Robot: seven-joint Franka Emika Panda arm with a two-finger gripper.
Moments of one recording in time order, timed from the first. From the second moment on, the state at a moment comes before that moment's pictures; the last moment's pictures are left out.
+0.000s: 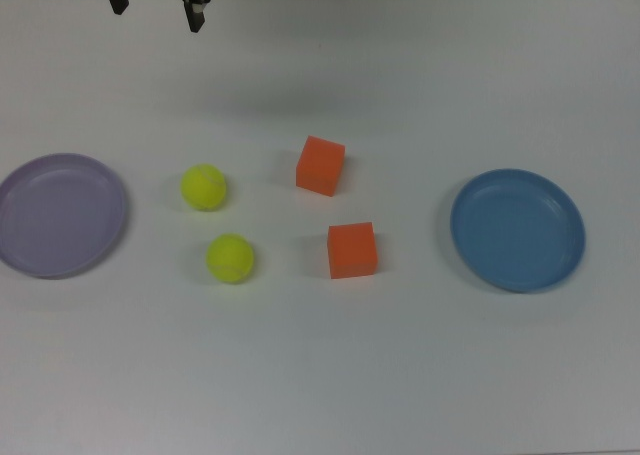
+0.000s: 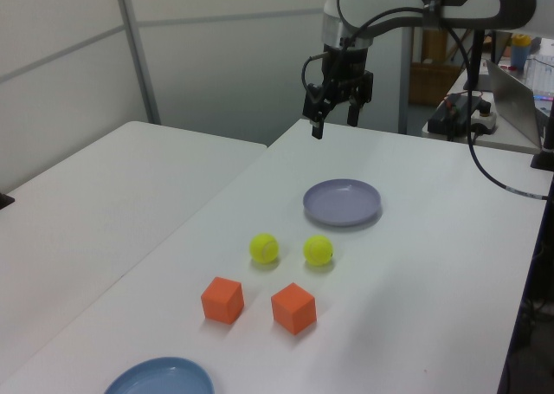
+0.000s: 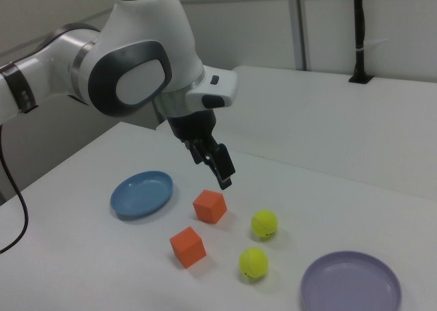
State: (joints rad) arm 0.15 -0.01 -0.11 -1.62 0.06 1.74 0.18
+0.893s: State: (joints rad) arm 0.16 0.07 0.16 -1.88 0.17 2.13 0.36
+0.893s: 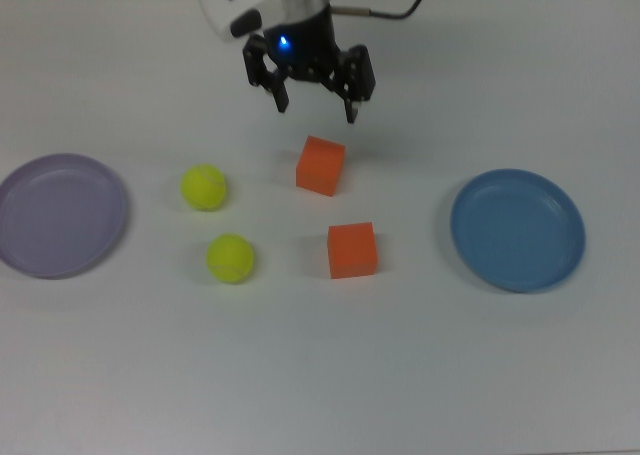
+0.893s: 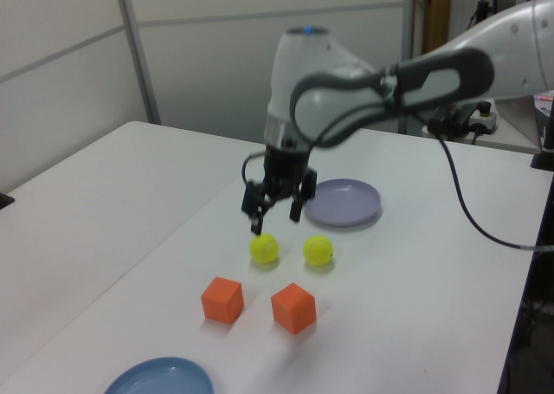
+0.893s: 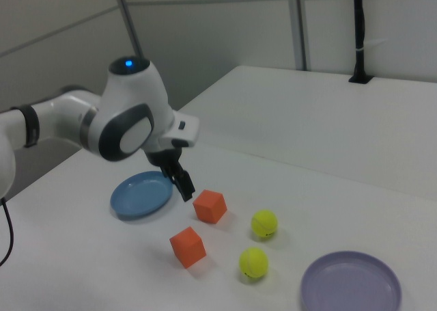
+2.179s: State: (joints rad) arm 0.14 0.20 0.19 -2.00 0.13 2.22 0.42
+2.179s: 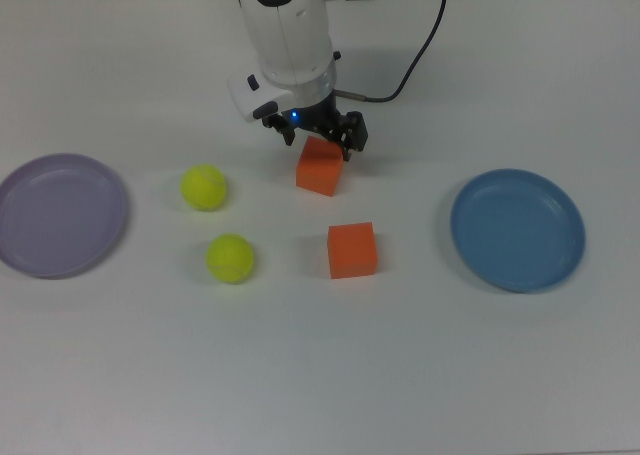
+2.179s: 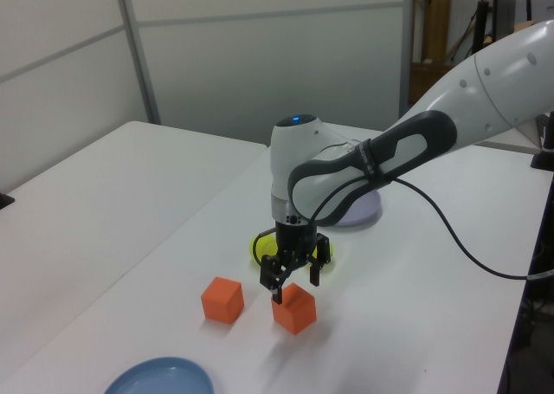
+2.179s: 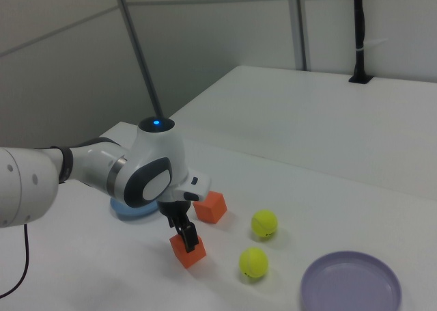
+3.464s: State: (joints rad) arm 0.15 0.29 0.22 -1.98 0.05 2.33 0.45
